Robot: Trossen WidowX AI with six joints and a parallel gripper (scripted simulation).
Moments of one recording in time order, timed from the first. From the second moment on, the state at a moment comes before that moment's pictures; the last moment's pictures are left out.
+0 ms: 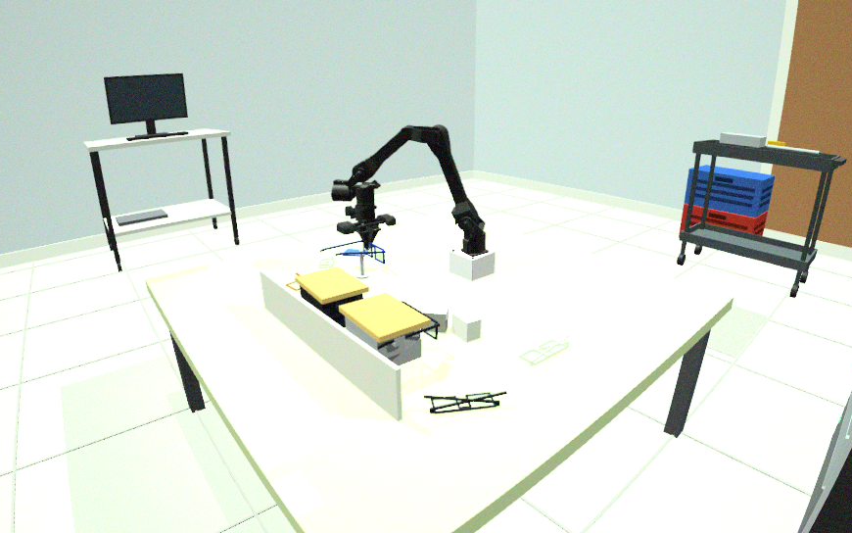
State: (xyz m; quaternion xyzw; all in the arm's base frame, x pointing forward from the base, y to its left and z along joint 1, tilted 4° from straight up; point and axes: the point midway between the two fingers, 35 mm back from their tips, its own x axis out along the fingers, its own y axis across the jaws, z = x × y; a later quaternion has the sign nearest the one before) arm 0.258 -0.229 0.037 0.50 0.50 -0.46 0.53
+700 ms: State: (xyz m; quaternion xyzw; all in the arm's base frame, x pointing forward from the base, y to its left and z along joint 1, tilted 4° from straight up) arm 0.250 -0.244 0.036 0.50 0.50 -0.46 0.53
